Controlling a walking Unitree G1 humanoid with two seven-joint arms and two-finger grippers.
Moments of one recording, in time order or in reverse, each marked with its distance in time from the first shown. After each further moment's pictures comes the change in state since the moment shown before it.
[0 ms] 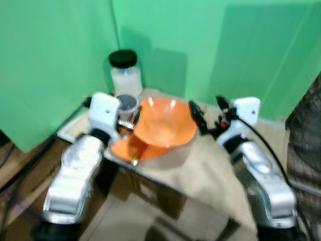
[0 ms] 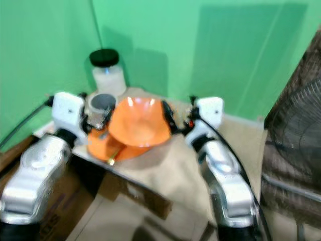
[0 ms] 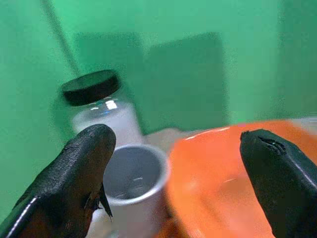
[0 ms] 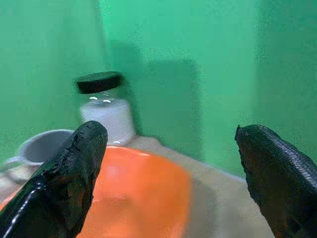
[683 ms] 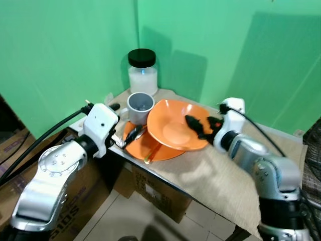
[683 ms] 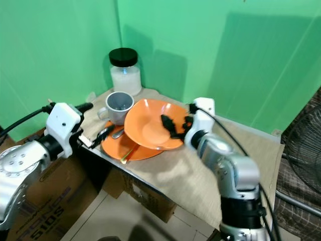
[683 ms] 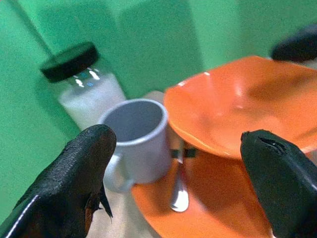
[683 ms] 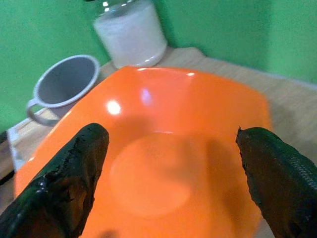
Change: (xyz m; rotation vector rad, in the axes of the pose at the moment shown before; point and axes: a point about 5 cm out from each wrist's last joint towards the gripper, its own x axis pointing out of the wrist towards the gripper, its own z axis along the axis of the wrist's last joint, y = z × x) left arm -0.027 0.021 -0.004 0.159 0.095 -0.282; right arm 0.021 -0.013 -0.013 0.216 0.403 -0.004
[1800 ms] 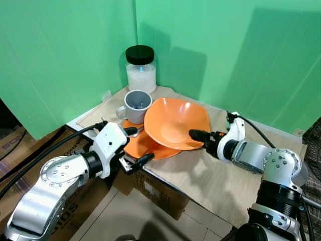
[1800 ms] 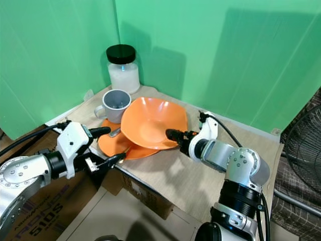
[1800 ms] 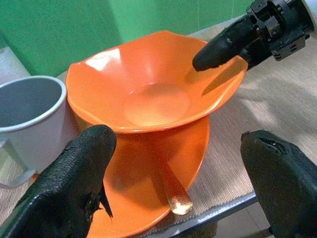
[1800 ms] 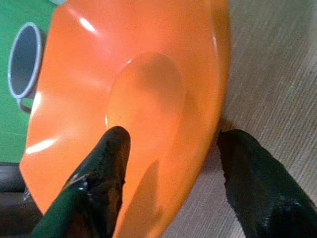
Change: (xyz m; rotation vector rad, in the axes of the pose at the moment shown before) left arm -0.009 -0.029 -0.008 -0.069 0.058 -0.270; right arm -0.002 -0.015 -0.027 0.525 0.318 -0.024
